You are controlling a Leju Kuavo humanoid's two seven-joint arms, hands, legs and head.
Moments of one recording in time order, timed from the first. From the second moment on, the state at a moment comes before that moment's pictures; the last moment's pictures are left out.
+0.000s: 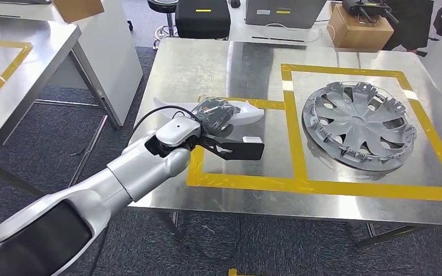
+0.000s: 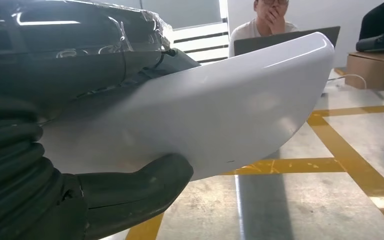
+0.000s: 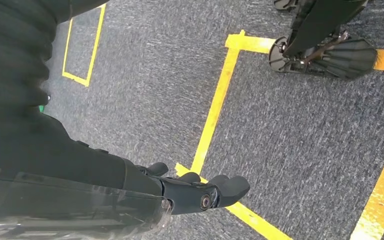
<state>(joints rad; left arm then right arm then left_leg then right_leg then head) -1.04 -0.12 -1.04 -0.71 -0.78 -0.07 0.09 -0.20 0.09 -1.23 -0.07 1.57 -0.01 0.02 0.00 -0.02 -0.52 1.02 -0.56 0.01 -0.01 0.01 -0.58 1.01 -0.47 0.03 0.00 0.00</state>
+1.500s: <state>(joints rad) -1.01 -0.20 -1.17 -0.58 -0.67 -0.06 -0.08 -0.17 0.09 -1.19 -0.07 1.57 -0.01 0.02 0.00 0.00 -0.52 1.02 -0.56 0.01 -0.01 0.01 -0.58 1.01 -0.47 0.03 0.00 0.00</state>
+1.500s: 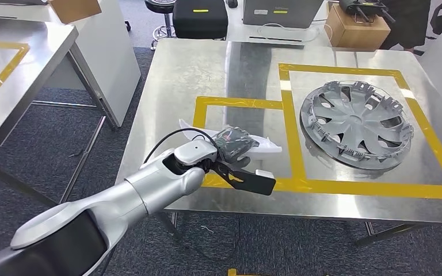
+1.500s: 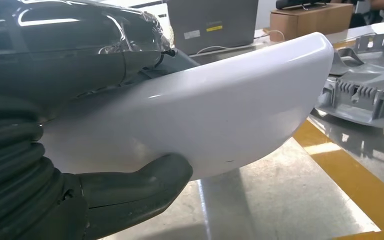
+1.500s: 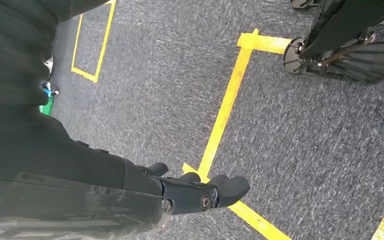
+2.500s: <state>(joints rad) -1.02 -0.21 -1.22 -0.56 -0.68 -0.02 -0.04 -0.17 0.09 -1.18 -0.07 1.57 0.00 0.02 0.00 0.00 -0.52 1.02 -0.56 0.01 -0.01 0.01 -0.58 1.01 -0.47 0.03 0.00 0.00</state>
